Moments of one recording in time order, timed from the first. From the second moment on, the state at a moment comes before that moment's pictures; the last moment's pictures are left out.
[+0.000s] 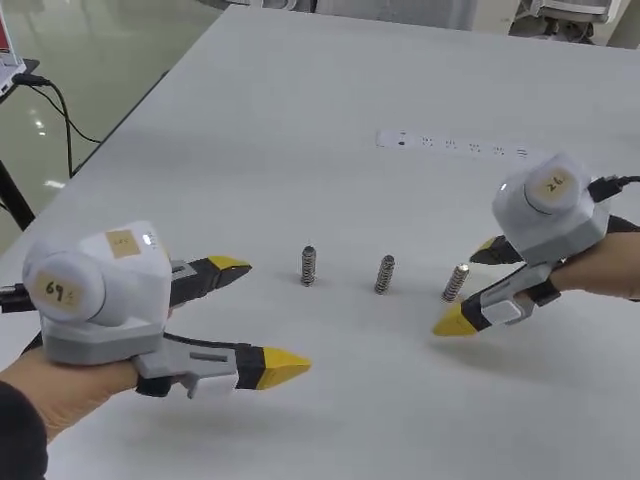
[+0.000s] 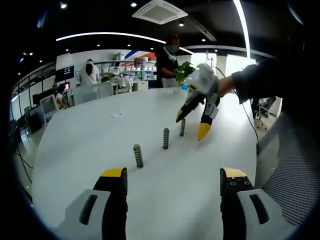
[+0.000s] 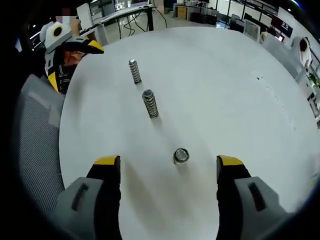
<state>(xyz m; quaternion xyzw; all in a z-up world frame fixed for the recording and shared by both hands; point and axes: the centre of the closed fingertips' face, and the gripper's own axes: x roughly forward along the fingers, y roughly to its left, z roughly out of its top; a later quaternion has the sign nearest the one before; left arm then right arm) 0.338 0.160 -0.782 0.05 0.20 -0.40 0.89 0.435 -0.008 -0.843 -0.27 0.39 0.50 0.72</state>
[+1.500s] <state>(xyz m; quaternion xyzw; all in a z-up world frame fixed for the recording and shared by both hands) 0.339 0.171 -0.785 0.05 0.21 -0.39 0.90 0.388 -0.024 -0.797 -0.18 0.29 0.48 0.81</state>
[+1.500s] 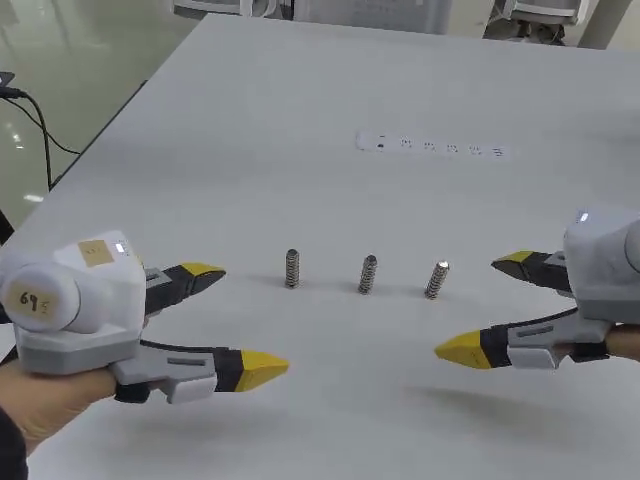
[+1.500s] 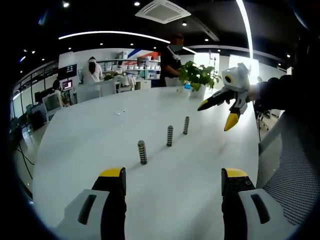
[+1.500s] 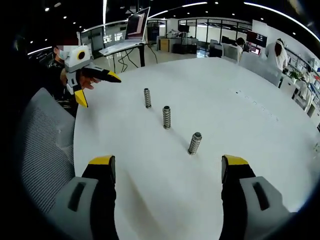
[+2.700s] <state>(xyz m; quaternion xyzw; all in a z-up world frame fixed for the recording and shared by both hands) 0.335 0.176 -0.790 0.04 0.21 -0.38 0.90 0.371 -0.038 -0.793 -0.11 0.23 0.46 0.85</state>
